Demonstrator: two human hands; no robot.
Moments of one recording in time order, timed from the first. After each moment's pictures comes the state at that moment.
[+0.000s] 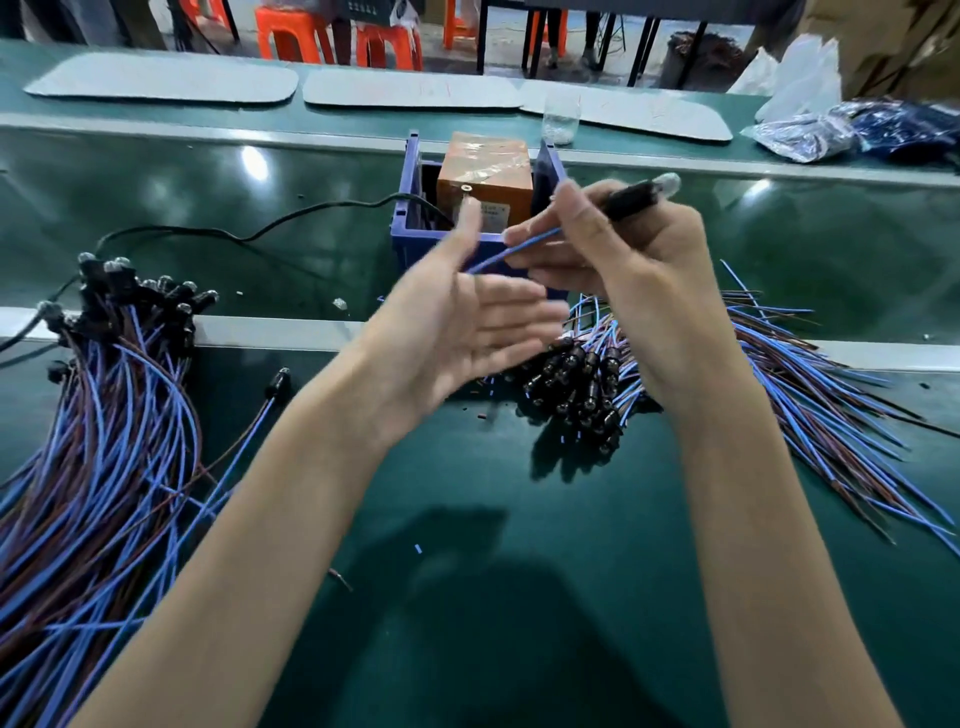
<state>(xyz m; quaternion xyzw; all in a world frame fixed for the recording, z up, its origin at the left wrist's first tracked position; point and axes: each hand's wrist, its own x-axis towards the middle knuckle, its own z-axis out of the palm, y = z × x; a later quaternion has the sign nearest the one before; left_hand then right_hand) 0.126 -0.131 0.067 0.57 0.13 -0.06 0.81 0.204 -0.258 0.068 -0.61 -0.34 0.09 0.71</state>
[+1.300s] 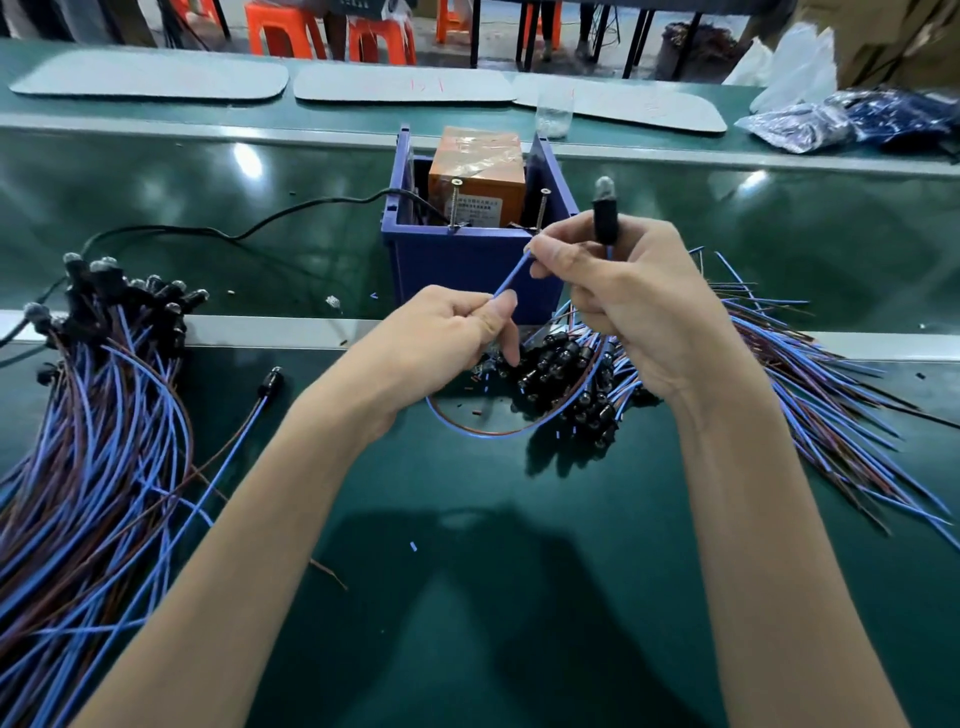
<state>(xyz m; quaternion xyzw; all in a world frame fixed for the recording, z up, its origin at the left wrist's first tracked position) 0.128 -0.128 0.048 0.82 0.09 0.01 0.56 0.214 -0.266 0.065 -0.68 -0.23 0.16 0.68</state>
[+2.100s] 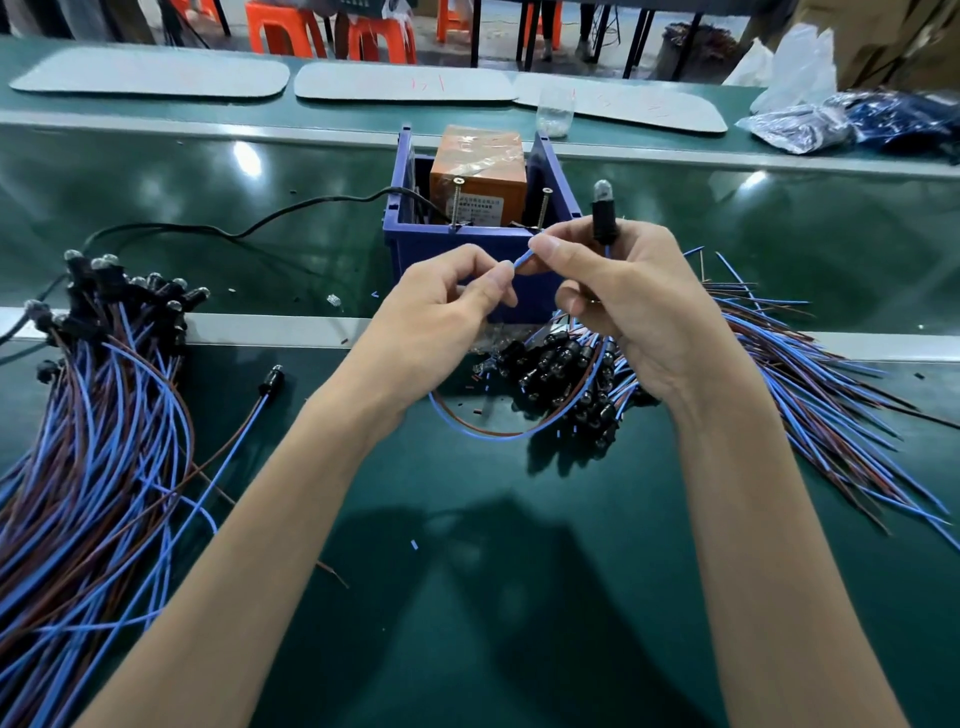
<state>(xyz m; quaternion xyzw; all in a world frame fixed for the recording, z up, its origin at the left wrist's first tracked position) 0.131 -0.129 0.044 0.80 0.09 0.14 0.58 0.212 -0.263 0.064 -0.70 -0.21 0.16 0.67</state>
